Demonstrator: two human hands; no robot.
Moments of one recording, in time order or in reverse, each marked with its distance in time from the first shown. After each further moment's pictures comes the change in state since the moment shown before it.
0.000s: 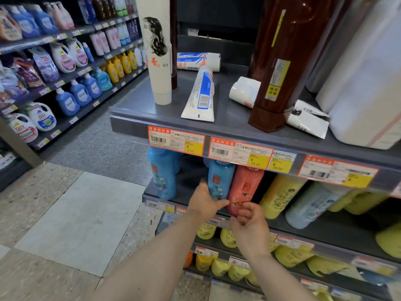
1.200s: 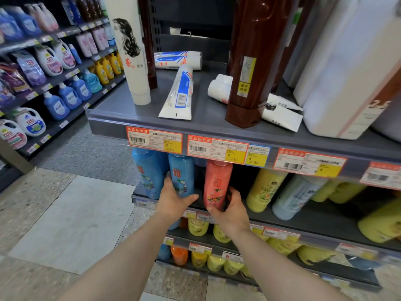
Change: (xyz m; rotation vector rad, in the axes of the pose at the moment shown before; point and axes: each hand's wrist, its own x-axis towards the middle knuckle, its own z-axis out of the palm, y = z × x) left_hand -0.012 -0.014 -0.036 0.058 0.200 -0.013; right_hand 0.026 -0.003 0.006 -0.173 -0.123 -0.013
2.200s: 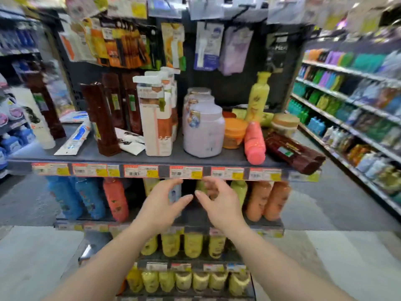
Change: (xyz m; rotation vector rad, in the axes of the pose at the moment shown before) left_hand -0.232 0.273 0.135 0.302 -0.193 0.461; right_hand -0.141 0.004 -0.341 0.022 0.212 -0.365
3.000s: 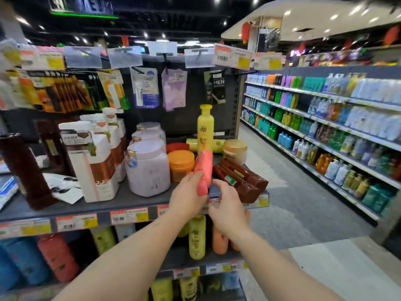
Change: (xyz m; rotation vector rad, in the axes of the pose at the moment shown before) left_hand 0.127 0.143 0.129 0.218 -0.013 0.212; right_hand 0.056 0.047 -0.140 -0.111 0.188 -0.027
